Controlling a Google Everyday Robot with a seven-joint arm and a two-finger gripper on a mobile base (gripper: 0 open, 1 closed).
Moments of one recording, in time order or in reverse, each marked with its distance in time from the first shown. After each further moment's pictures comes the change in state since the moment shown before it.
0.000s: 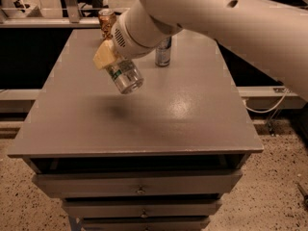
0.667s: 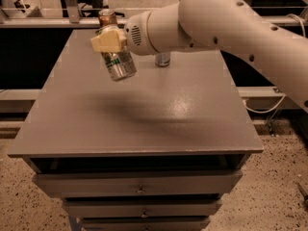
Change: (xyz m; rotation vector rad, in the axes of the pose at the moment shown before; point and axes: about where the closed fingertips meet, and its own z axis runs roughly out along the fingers) arm -0.037 -0.002 -0.013 -0.214 -0.349 0.019
